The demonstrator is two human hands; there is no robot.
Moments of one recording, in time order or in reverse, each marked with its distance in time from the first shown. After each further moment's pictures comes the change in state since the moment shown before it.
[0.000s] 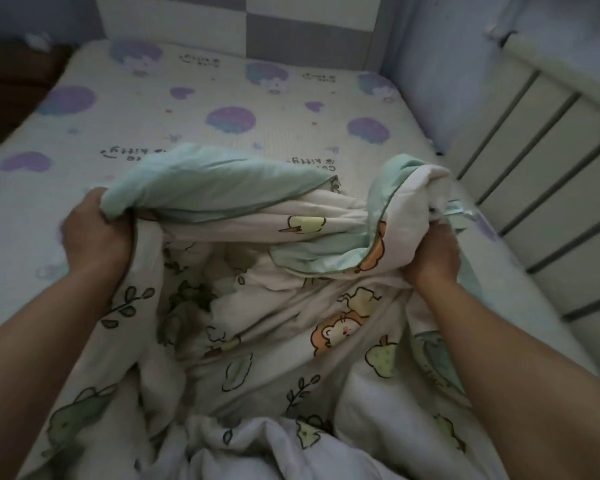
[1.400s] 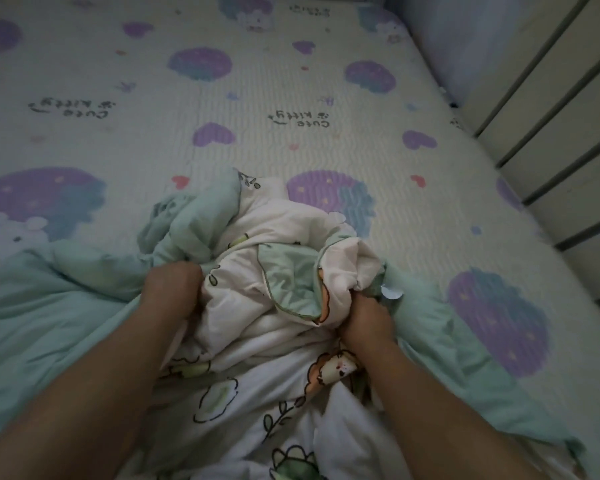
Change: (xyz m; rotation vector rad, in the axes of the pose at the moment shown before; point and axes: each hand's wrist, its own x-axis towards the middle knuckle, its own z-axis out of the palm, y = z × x) left_hand -0.076 -0.016 0.202 0.777 -0.738 0.346; right_hand -0.074 0.048 0.169 -0.119 -0.620 -0.165
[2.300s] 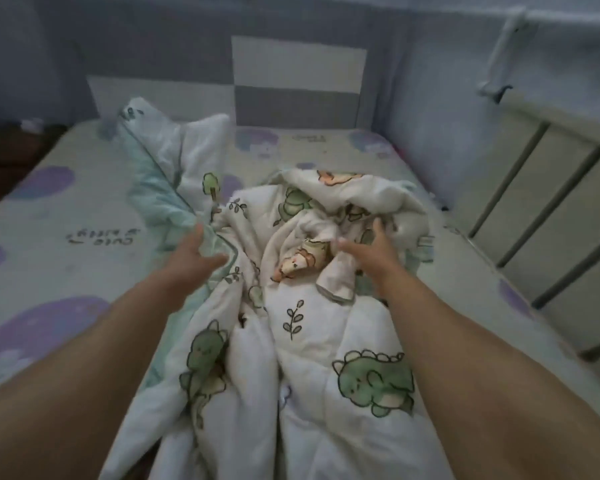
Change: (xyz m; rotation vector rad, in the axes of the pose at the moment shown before) left_hand 0.116 -0.016 -0.198 -1.339 0.152 0.059; right_hand 0.141 -0.101 -0.248 1.116 0.155 -0.128
